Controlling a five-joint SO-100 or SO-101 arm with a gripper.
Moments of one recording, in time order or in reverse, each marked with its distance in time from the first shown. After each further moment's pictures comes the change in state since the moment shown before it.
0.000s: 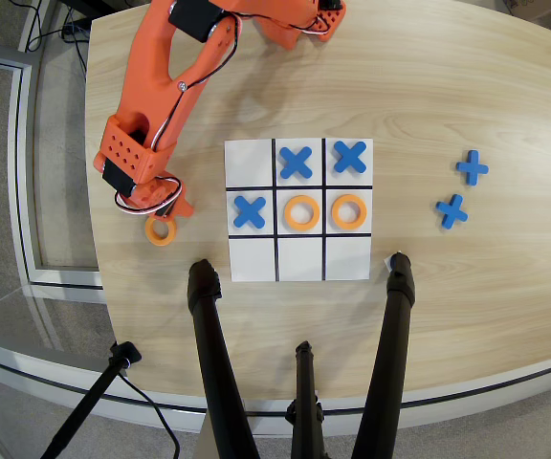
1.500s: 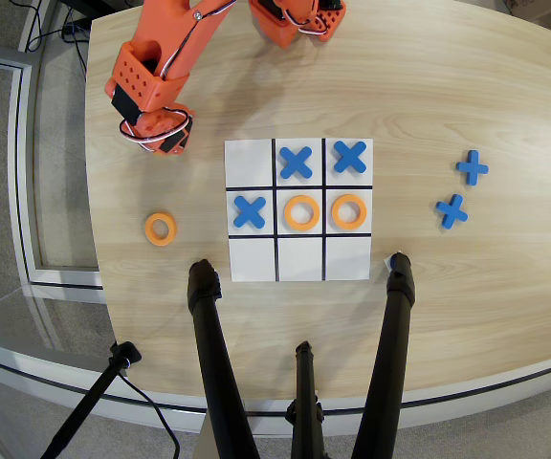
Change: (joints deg) arm 8.6 21.8 32.1 -2.2 -19.1
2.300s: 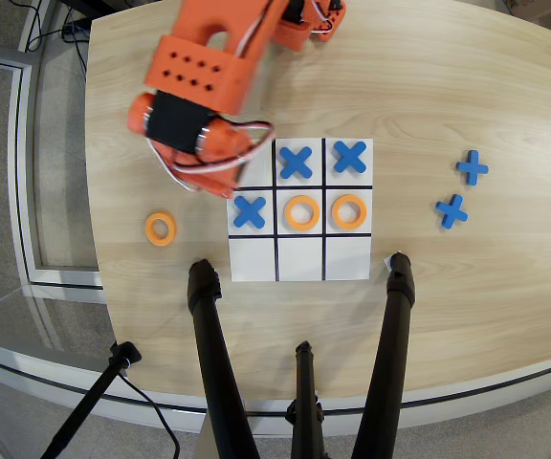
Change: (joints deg) arm -27.9 15.9 -15.1 26.4 34.0
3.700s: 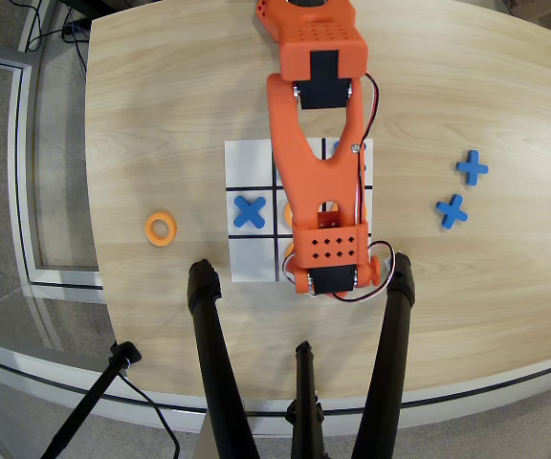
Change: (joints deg) arm -23.5 -54.7 -48.3 -8.2 22.9
